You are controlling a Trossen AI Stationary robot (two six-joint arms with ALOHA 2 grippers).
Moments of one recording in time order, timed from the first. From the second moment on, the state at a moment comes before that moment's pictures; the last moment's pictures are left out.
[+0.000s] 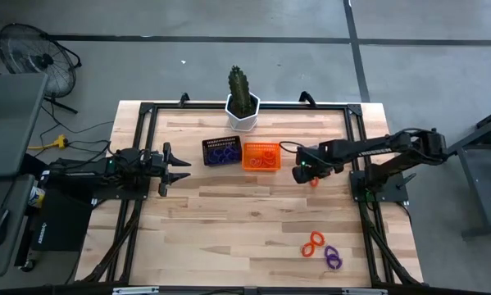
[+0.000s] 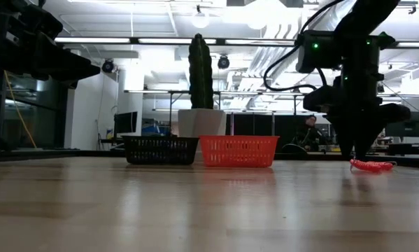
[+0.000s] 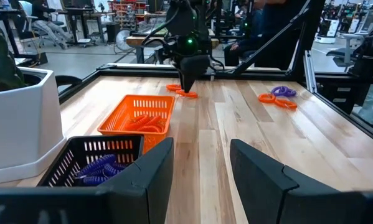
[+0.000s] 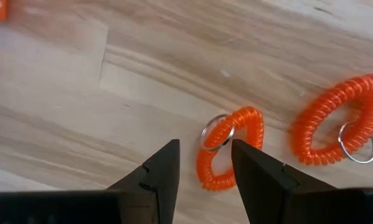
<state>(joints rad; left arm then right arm) 0.04 0.02 0.07 -0.11 0.01 -0.01 -0.16 1.37 0.68 -0.72 -0.01 1.12</state>
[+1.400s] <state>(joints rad) 0.04 0.02 0.07 -0.11 0.01 -0.01 -0.20 1.51 0.68 -0.66 0.01 1.26</state>
